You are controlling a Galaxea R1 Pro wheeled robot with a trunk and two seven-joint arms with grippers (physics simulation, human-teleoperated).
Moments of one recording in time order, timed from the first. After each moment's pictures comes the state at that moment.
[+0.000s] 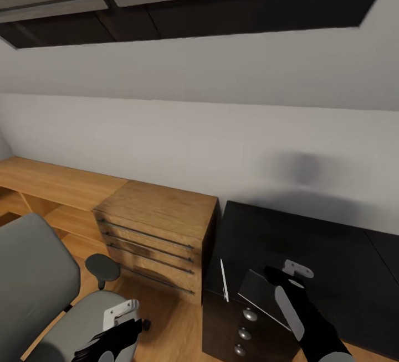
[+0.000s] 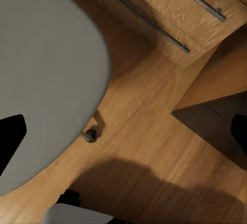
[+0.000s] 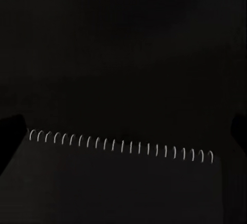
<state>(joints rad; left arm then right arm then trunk) 0.04 -0.07 -0.06 -1.56 0.43 0.70 0.51 -0.43 -0.02 0.04 -0.92 -0.42 0.31 -0.48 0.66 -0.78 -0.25</state>
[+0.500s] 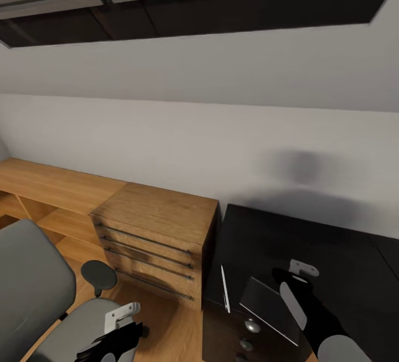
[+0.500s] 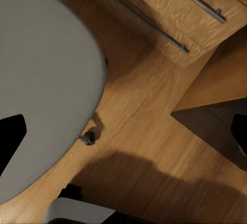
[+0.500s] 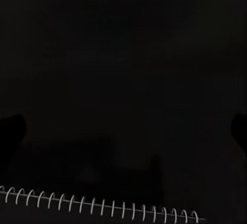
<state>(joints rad) 0.04 -0.08 -0.07 -1.54 0.43 0.70 0.51 -0.51 -0.07 0.05 -0.76 -0.39 0.31 -0.47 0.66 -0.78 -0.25</state>
